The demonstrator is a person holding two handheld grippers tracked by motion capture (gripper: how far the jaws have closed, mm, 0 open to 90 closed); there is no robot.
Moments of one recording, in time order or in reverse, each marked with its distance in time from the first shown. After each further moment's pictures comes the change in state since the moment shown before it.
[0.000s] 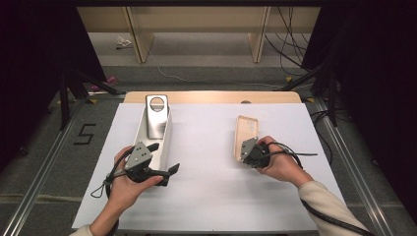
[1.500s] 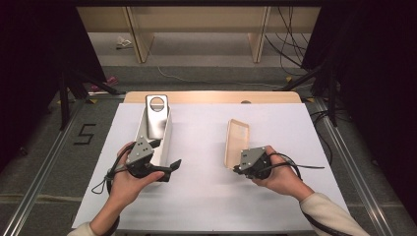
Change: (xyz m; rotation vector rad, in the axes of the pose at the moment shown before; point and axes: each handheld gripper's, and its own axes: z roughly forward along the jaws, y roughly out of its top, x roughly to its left) left arm 0.000 0.017 0.003 0.007 -0.001 -0.007; right arm 0.035 0.008 -0.019 -0.254 0.041 0.001
